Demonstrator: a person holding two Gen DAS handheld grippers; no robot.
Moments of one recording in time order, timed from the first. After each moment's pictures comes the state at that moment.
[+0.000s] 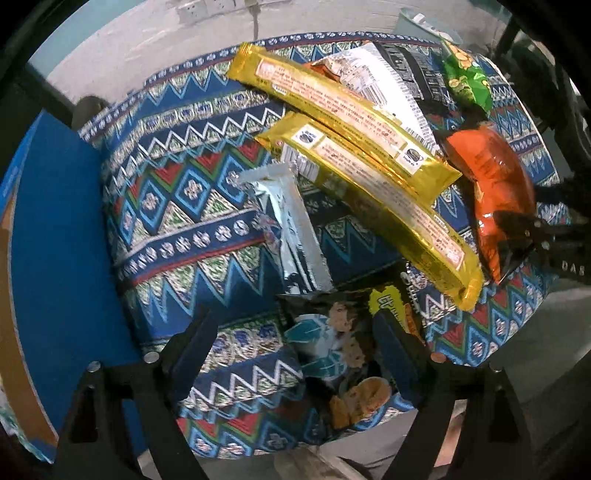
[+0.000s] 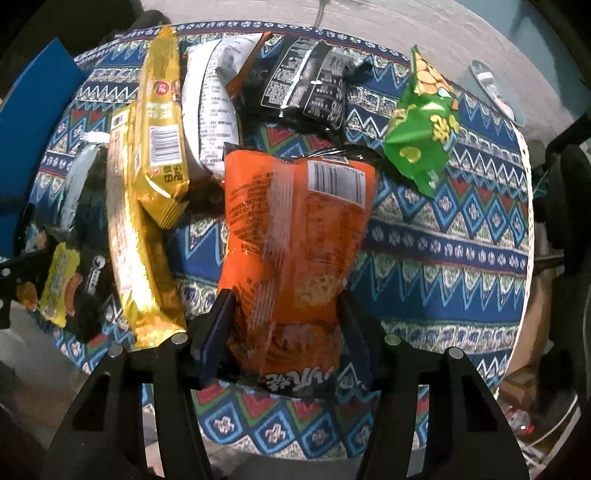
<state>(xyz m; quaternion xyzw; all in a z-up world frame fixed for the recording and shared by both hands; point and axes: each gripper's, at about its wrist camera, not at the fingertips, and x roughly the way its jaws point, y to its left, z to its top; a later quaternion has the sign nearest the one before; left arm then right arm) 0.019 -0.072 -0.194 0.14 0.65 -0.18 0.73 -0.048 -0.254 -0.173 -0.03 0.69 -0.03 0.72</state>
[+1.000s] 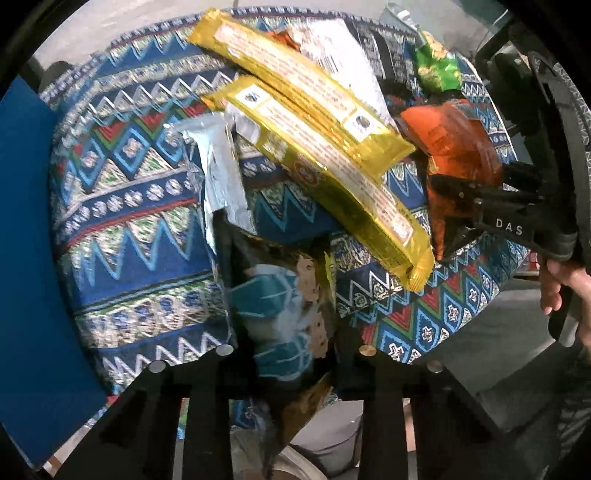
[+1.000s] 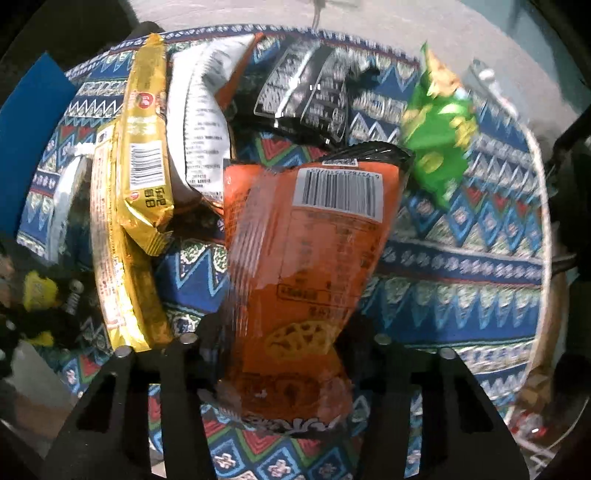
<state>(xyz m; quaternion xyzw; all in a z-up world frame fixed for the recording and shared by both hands) 0.001 -0.068 -0.192 0.08 0.68 -0.23 0.69 -0.018 -0.262 -0.197 -0.03 0.67 -0.03 0.74</state>
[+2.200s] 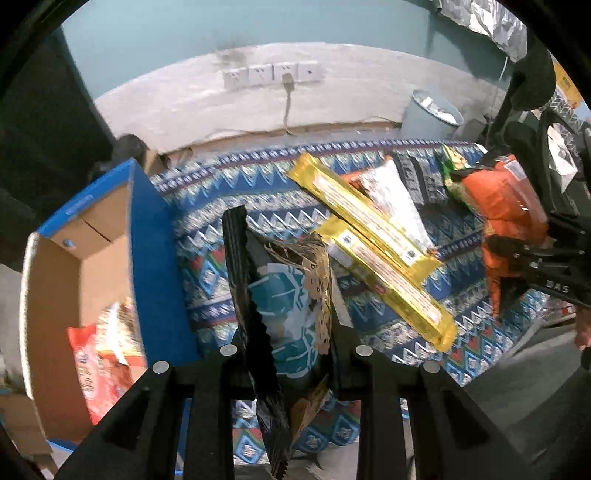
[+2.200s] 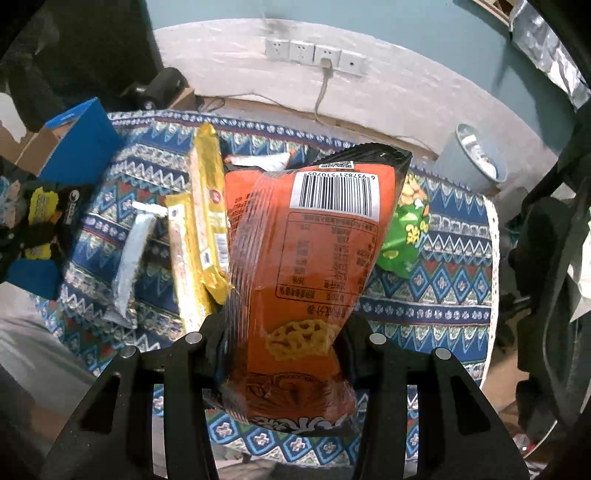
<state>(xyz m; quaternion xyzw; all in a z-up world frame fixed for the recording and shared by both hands) 0.029 -0.013 -0.097 0.11 0.53 -0.16 0.82 -0.007 -0.231 -0.094 -0.04 0.60 -0.02 0.80</state>
